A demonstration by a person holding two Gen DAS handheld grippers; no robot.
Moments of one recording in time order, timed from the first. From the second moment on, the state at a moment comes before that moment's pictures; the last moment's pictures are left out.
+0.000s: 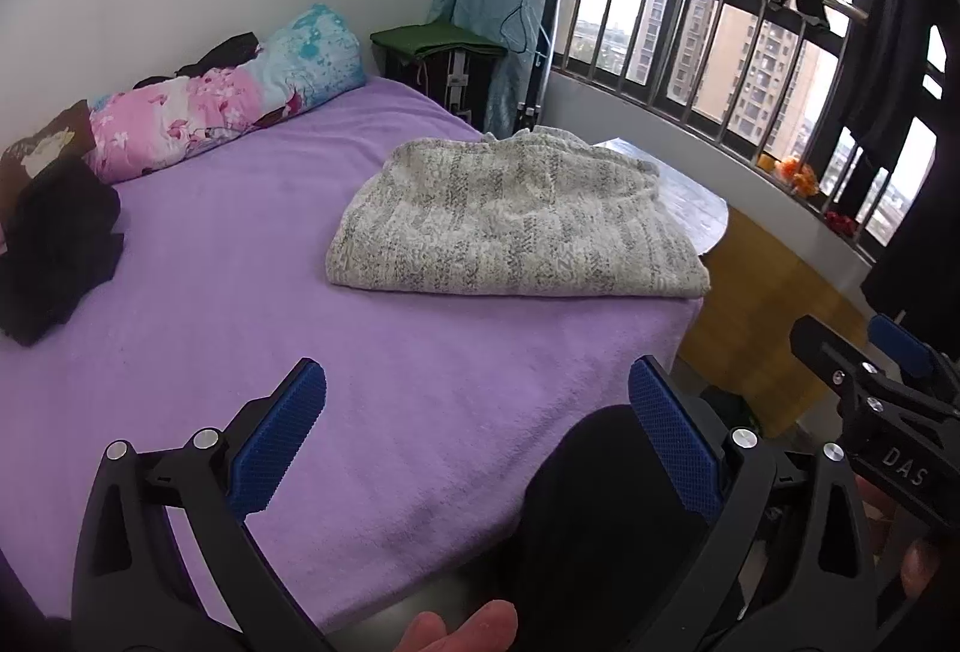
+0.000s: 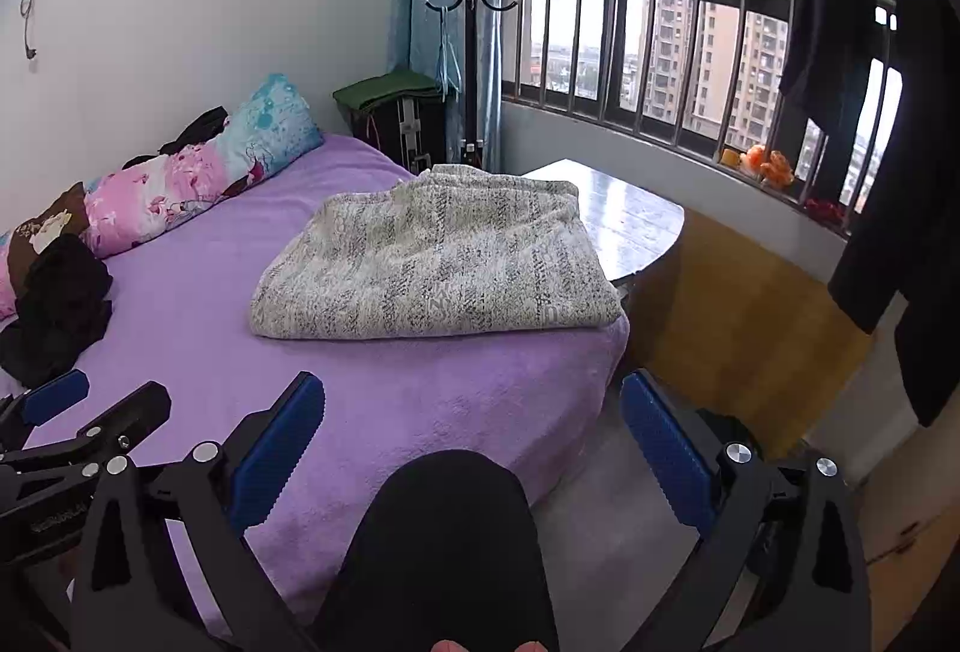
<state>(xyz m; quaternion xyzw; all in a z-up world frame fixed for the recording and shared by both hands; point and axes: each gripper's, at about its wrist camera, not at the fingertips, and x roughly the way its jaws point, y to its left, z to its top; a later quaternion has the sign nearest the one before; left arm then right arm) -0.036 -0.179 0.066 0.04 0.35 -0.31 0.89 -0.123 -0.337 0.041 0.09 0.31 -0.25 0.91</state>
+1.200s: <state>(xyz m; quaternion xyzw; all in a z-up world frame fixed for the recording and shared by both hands) -0.034 -0.181 0.066 0.04 0.35 -0.31 0.88 -0.123 -0.328 0.044 0.07 0.30 -0.25 0.92</state>
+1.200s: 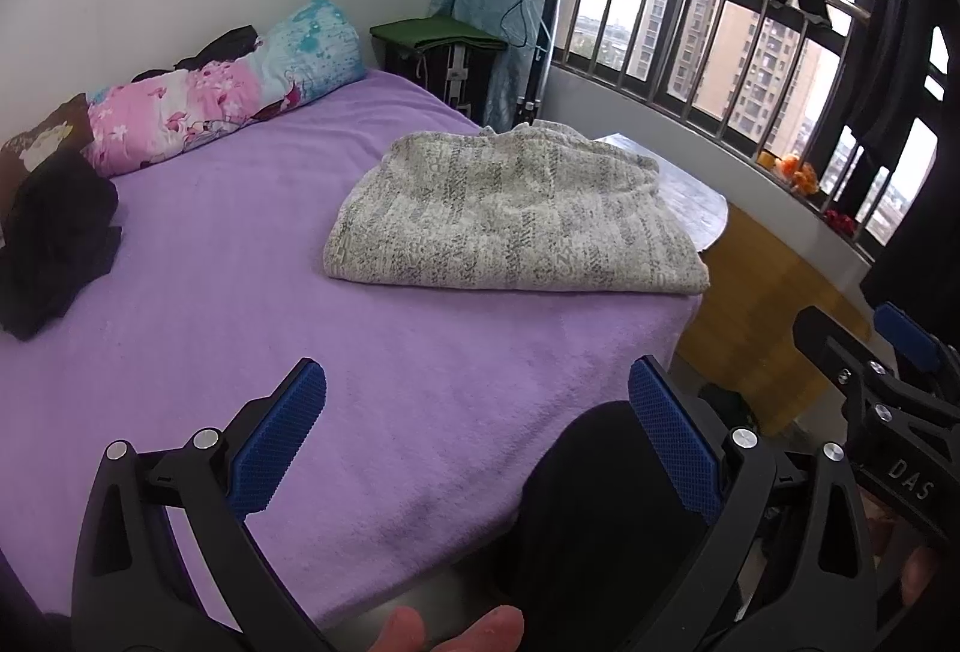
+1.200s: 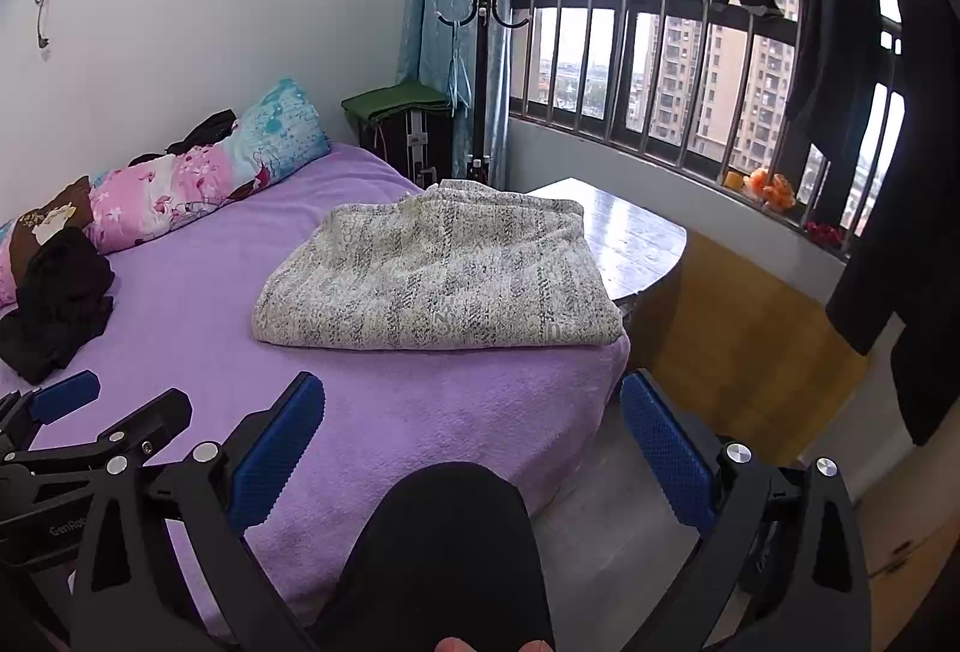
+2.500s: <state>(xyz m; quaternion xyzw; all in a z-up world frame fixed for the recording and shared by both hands) -0.031 -0.178 0.067 0.04 0.35 -0.31 0.88 -0.122 -0.329 0.048 0.07 0.30 -0.25 0.92</state>
